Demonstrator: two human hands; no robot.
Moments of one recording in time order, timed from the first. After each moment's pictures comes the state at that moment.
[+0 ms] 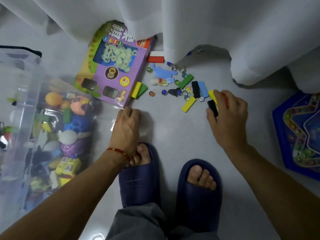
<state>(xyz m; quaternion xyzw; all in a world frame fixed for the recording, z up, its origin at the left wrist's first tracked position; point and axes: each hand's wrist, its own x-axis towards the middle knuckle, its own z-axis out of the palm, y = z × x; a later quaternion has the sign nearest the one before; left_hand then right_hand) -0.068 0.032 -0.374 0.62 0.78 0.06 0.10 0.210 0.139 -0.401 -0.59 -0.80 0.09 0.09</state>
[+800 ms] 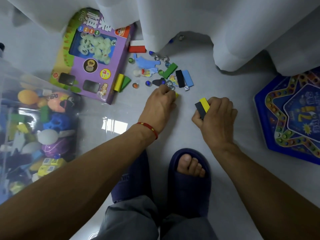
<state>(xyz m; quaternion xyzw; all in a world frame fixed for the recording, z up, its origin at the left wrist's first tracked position) 0.025 0.104 -0.382 0.71 0.65 0.19 0.18 0.219 0.108 -0.411 -0.65 -0.75 0.02 0.10</state>
